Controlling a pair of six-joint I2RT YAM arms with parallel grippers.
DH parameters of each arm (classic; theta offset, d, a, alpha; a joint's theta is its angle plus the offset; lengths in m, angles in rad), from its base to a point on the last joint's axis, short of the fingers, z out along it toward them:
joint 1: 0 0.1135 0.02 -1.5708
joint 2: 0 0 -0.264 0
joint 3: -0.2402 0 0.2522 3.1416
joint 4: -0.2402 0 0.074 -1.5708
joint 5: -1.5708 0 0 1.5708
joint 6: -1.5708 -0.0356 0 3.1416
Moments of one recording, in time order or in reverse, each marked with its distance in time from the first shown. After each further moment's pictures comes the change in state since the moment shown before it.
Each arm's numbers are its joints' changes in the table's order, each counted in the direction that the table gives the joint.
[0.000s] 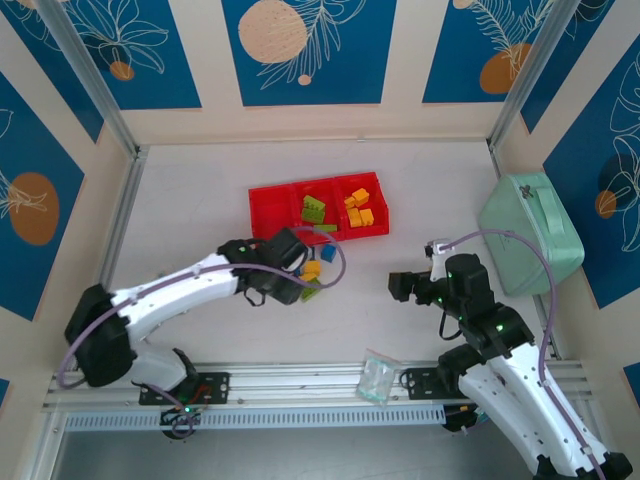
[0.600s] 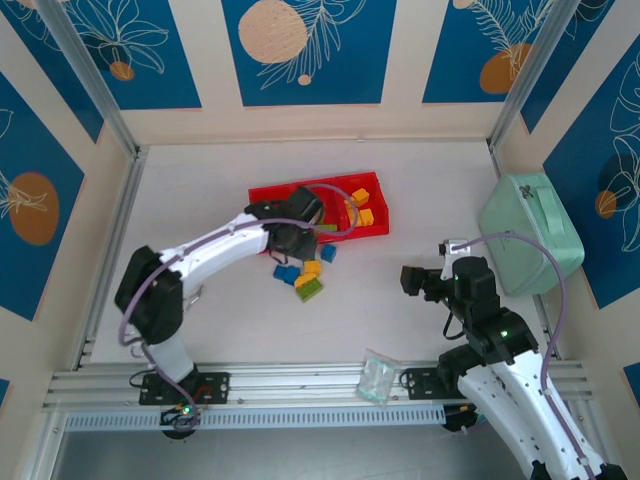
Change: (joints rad) left arm 0.134 0.440 -0.436 0.020 0.013 0.055; right arm -0.053 -0.040 0.000 -0.013 -0.124 0.000
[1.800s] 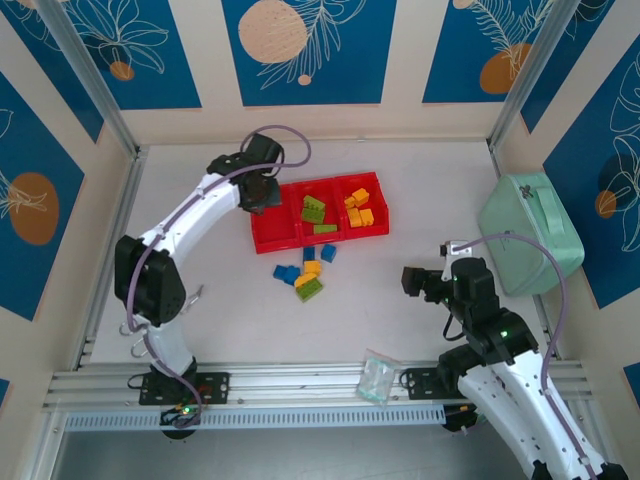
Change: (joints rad) left arm 0.274 0.003 -0.185 -0.135 0.092 0.179; right arm 0.019 0.002 0.002 -0.021 -0.016 -0.029
